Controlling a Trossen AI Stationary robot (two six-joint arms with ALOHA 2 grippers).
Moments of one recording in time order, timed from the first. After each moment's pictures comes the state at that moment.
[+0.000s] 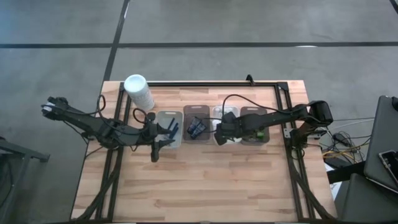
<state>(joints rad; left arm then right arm) -0.38 0.93 0.83 -0.26 -0.52 -0.25 0.04 1.67 1.16 -0.82 0.40 1.06</state>
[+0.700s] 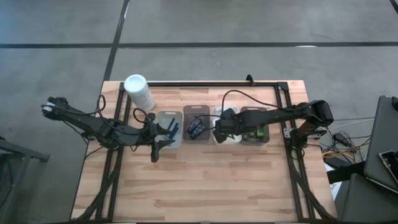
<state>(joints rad) -0.38 0.93 0.83 -0.26 -0.51 -0.30 0.04 1.66 1.30 -0.97 0.41 1.04</state>
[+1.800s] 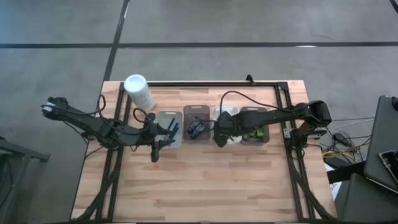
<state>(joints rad) -0.38 0.93 0.83 -0.26 -0.52 -0.31 0.05 1.69 1.30 -0.96 0.33 0.88</state>
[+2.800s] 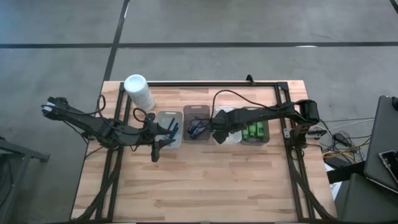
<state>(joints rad) -0.38 0.93 0.83 -0.26 -0.52 -0.34 -0.05 1.82 1.30 -0.96 0.34 0.79</state>
